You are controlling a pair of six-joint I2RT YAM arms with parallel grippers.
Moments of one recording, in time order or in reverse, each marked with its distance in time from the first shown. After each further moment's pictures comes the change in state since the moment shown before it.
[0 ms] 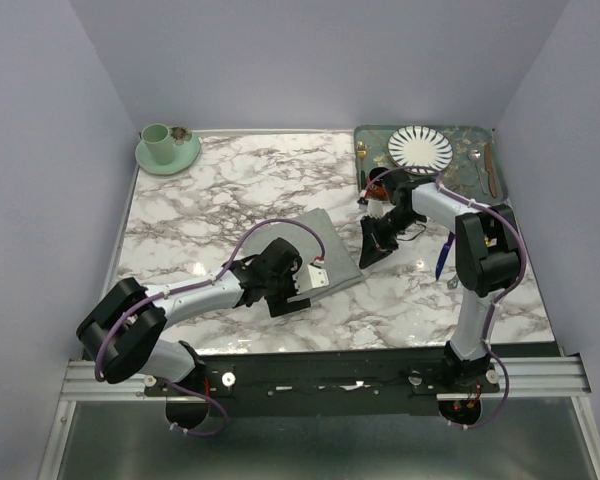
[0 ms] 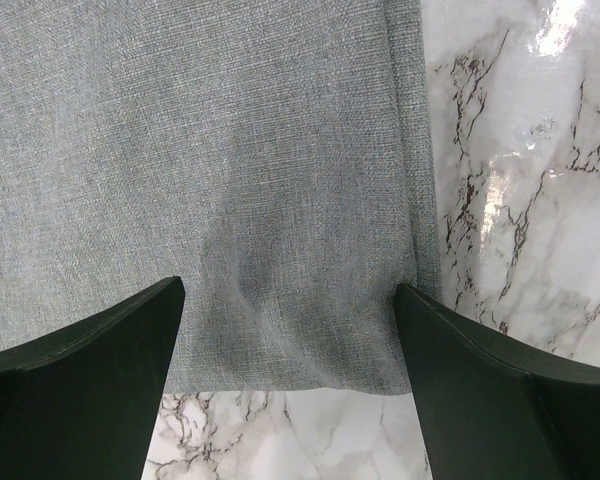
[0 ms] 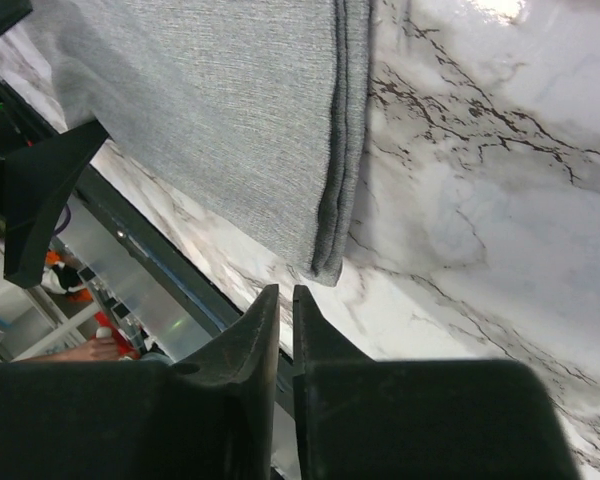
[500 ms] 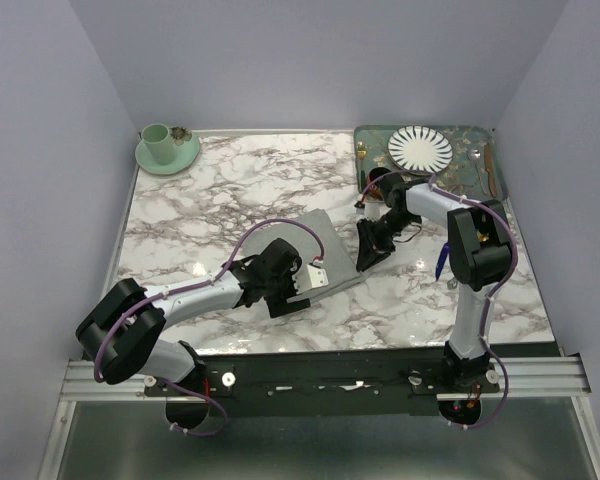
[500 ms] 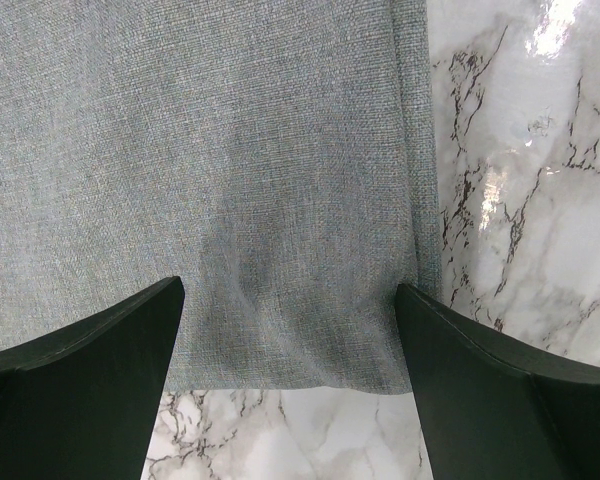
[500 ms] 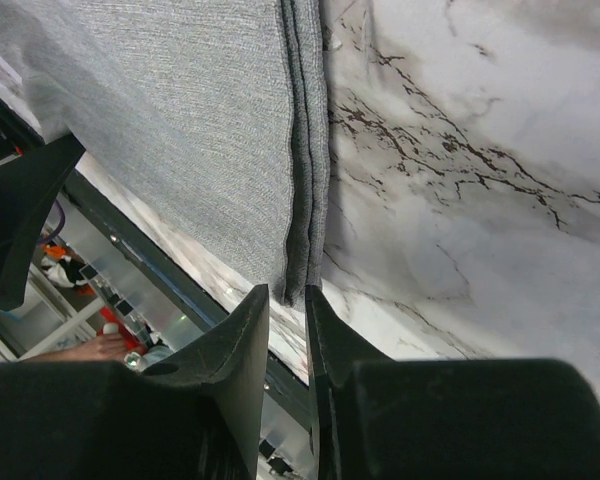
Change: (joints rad) left arm 0.000 -0.006 -0.002 -0.008 -0.002 -0.014; right arm 0.010 0.060 0.018 0.004 0.009 0.011
